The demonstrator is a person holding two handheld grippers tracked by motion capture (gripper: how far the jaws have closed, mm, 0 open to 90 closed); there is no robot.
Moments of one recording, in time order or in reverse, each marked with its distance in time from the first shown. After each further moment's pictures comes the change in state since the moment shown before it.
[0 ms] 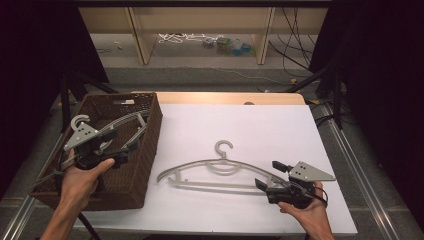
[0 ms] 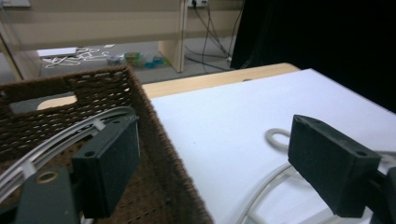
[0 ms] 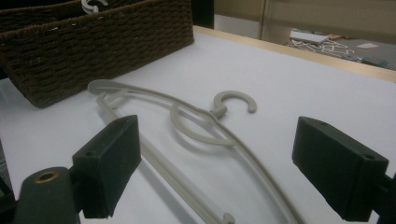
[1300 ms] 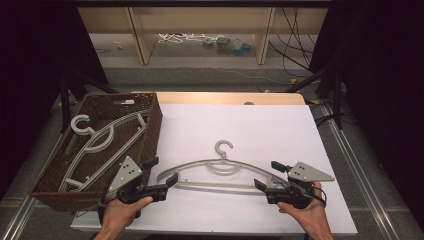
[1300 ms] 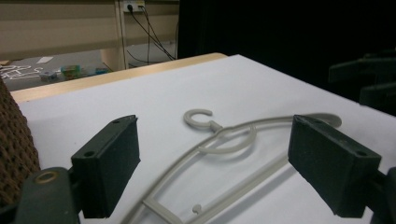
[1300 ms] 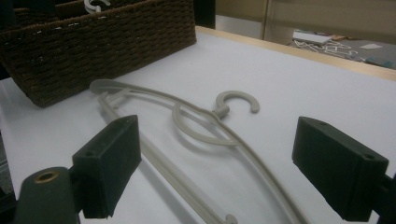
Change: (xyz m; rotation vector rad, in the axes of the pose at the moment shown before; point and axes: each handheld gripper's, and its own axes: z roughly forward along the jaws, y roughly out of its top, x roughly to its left) left arm -0.079 -0.073 0.023 -0.019 -0.199 0.097; right arm 0.000 -0.002 0.002 -0.007 -0.002 -0.002
